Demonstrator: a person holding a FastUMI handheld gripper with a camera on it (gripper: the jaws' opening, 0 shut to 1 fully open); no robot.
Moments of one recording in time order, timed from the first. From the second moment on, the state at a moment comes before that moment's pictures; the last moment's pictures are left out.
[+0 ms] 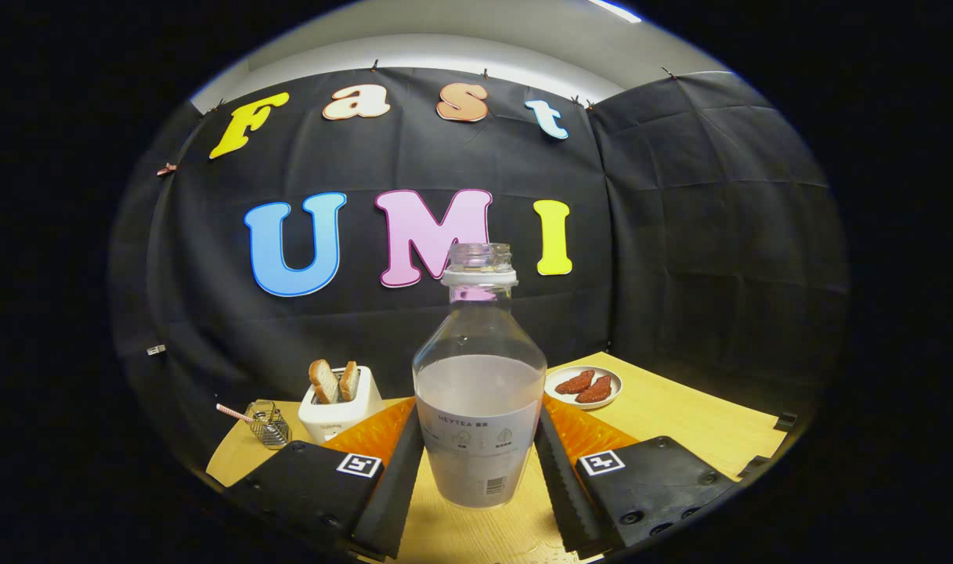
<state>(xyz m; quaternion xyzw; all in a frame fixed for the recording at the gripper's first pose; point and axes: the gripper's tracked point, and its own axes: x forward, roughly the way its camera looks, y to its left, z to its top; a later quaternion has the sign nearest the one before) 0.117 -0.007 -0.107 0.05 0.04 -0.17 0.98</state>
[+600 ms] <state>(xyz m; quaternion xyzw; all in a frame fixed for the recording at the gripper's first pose) 0.214 -0.021 -0.189 0.02 0.05 -0.22 0.97</state>
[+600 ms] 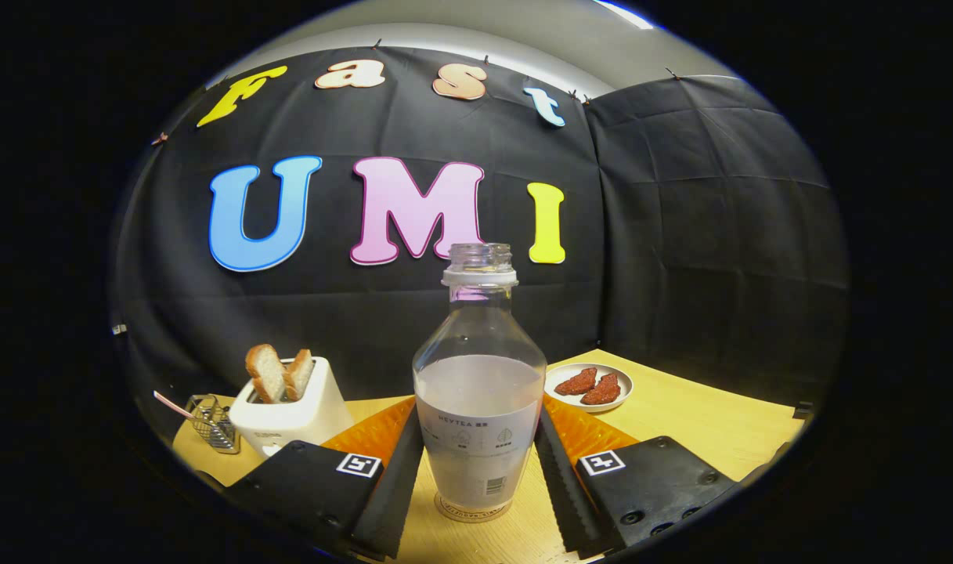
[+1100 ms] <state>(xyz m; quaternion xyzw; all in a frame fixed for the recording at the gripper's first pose) 0.253 -0.018 -0.269 0.01 0.08 -0.23 0.97</state>
